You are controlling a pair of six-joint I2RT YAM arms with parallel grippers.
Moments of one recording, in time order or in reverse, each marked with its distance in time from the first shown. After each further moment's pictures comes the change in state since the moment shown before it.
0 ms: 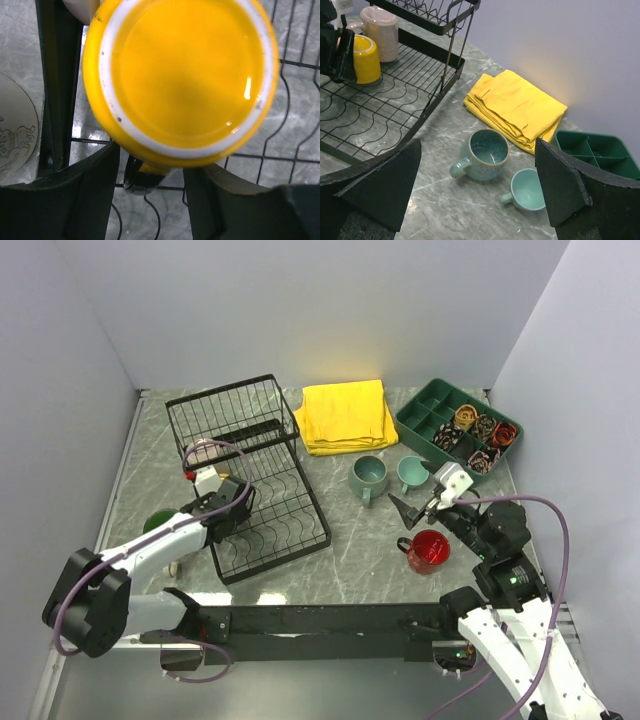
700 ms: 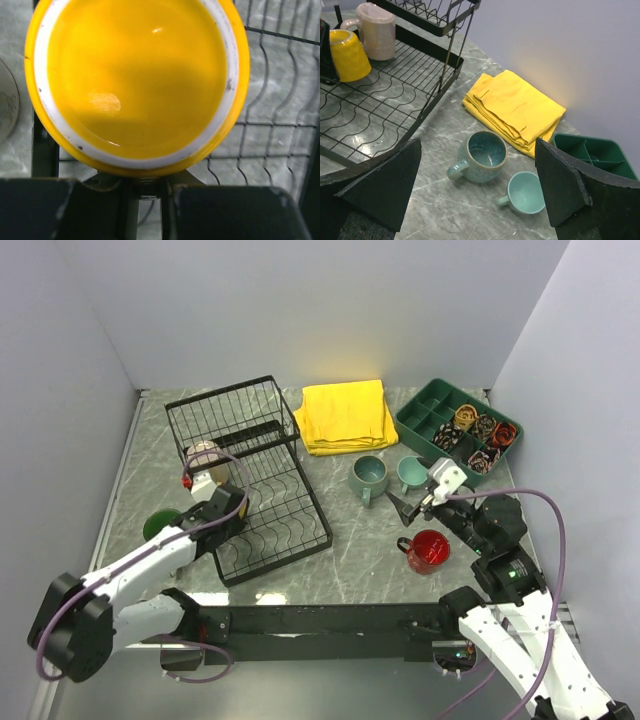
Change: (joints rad) left arm -0.008 -0.179 -0.066 -0.045 0.129 -0.048; right arm 0.056 0.051 0.033 -0.004 0.049 -0.039
